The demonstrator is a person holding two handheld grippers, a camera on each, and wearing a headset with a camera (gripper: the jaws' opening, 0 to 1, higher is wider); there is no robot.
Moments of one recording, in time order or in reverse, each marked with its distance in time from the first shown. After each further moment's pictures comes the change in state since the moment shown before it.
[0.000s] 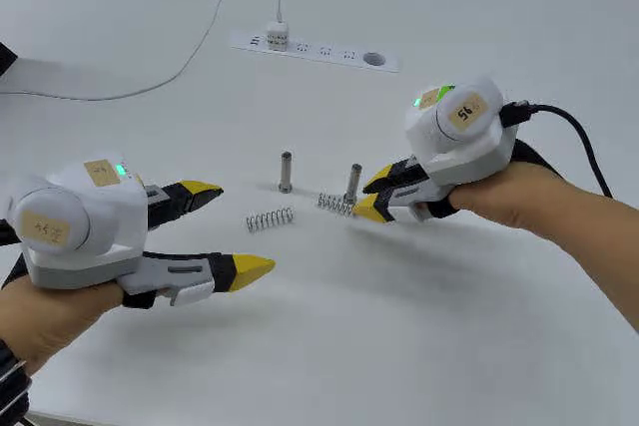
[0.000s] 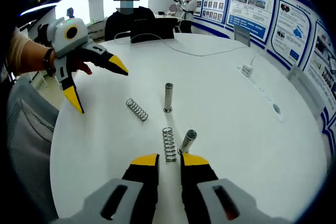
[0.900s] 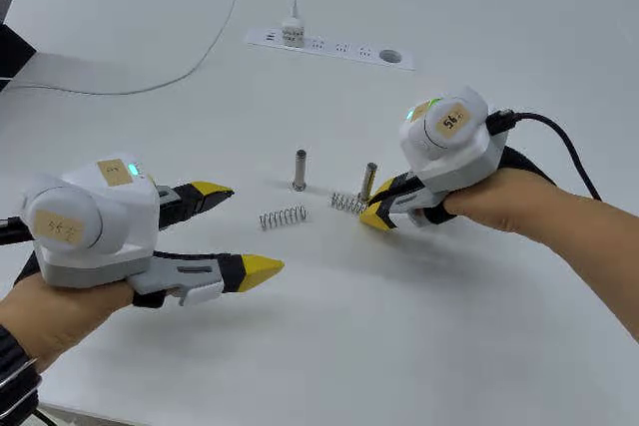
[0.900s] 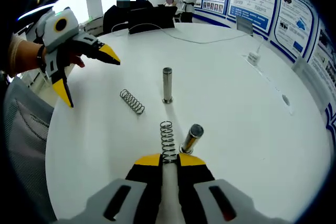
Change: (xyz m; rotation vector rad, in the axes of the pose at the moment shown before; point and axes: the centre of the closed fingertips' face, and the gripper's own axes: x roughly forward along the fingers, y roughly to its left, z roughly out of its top) left arm -0.002 0.002 -0.005 -0.011 0.012 0.004; right arm 0.020 0.003 -0.013 0.029 0.053 0.032
